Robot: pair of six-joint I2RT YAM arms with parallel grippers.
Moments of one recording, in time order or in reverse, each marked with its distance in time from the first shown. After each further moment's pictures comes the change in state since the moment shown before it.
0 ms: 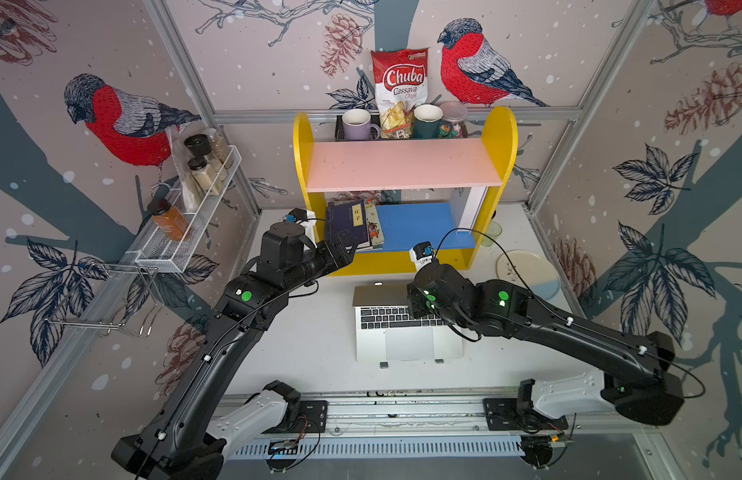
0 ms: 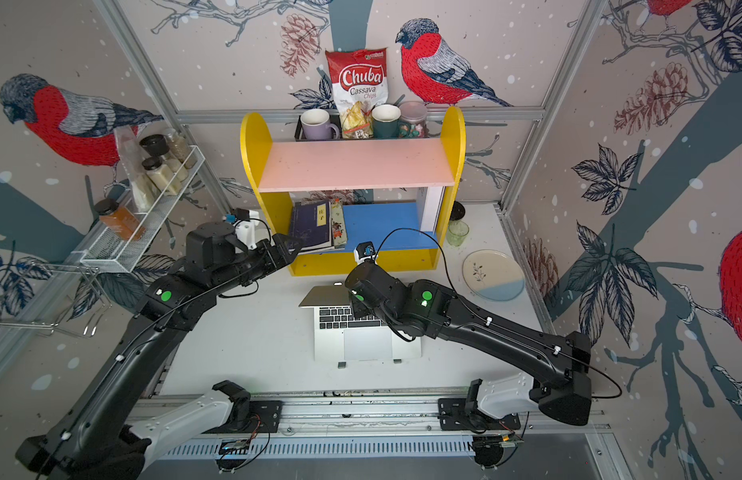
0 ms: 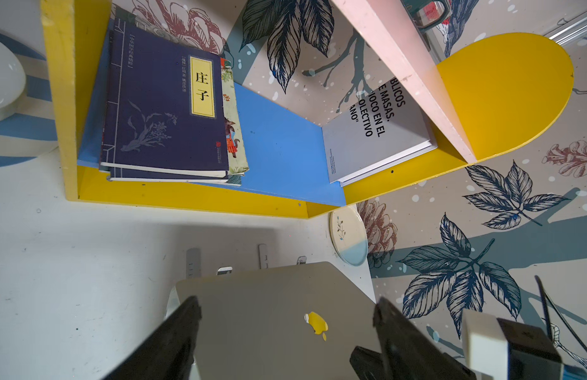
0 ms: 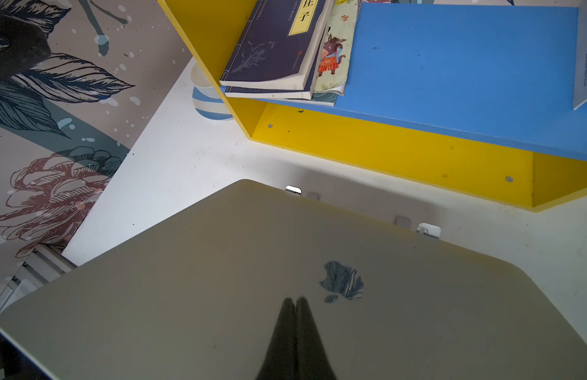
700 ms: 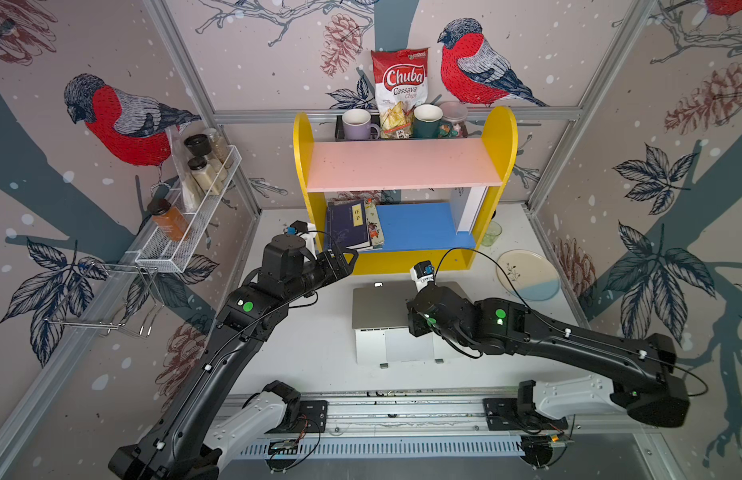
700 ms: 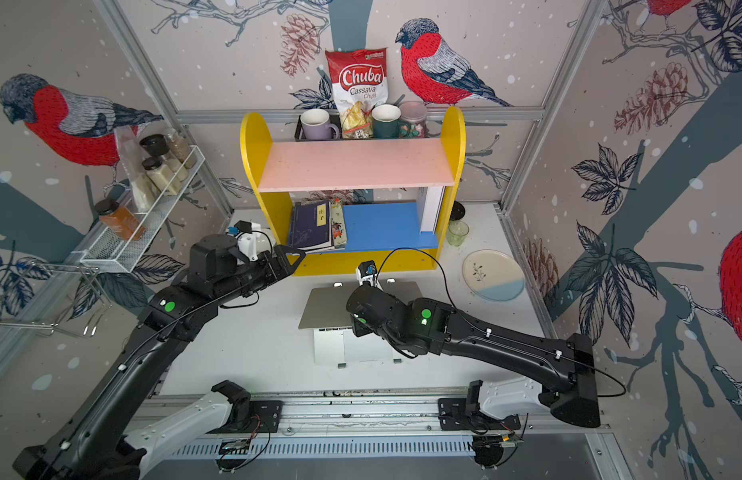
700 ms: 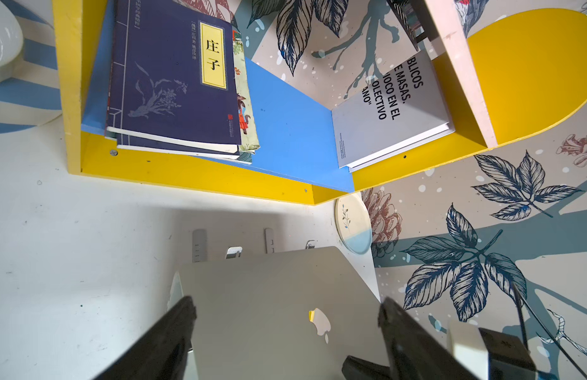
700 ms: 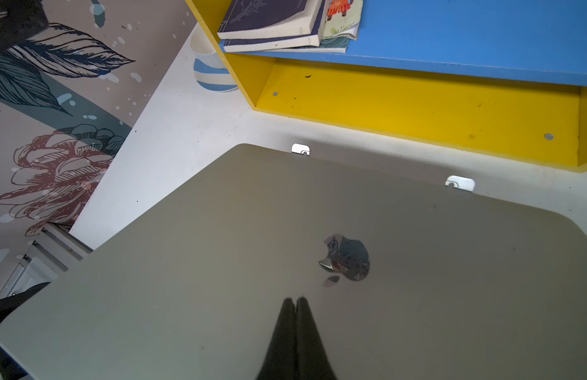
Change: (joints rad) left arm 0.000 -0.071 -0.126 0.032 0.023 -0.019; right arm 0.068 -0.060 -0.165 0.067 0.002 0.088
